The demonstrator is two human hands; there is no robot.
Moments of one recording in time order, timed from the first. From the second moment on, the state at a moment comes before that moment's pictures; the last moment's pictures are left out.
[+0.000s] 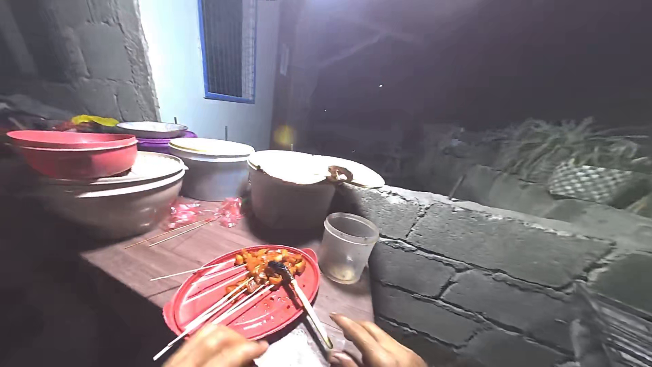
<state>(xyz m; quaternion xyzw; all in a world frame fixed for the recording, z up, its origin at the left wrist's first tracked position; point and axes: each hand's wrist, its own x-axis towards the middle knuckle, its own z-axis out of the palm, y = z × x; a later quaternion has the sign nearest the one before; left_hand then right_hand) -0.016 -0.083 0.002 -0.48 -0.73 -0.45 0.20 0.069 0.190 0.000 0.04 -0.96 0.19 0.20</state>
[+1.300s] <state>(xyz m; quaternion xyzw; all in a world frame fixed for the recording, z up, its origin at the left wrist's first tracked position) -0.067 -0.091 -0.002 -0.40 -0.88 -0.21 0.18 -0.077 0.289 0.095 -0.17 -0.97 0.14 0.13</state>
